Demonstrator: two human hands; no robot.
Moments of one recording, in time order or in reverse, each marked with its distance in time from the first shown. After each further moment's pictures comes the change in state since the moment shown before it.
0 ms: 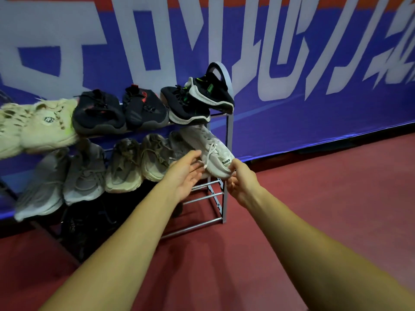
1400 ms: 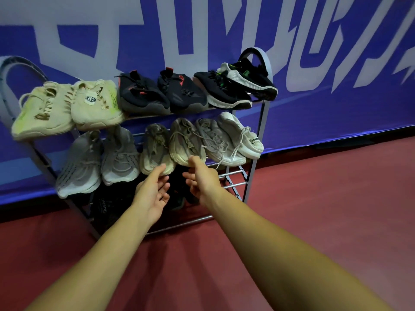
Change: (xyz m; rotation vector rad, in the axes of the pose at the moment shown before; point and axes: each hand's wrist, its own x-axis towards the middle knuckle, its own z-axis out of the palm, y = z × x) left_hand -0.027 -0.005 -0.165 -0.110 0.324 0.024; right_hand -0.044 0.093 0.138 -0.173 -0.158 0.089
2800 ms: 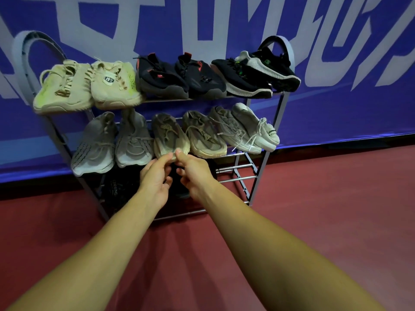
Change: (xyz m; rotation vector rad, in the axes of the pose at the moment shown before) left_hand 0.004 0.002 -0.011 -0.081 0.041 0.121; right_hand -0.006 0.024 0.038 -0.018 -0.220 -0.068
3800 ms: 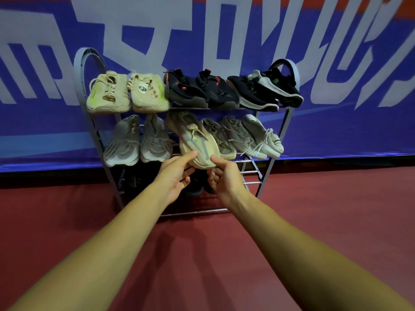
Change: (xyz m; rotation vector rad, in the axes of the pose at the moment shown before) left_hand -0.057 0.027 -0.006 0.166 -0.200 -0.020; right_hand -0.053 -0.016 -0.033 0.223 0.015 0.016
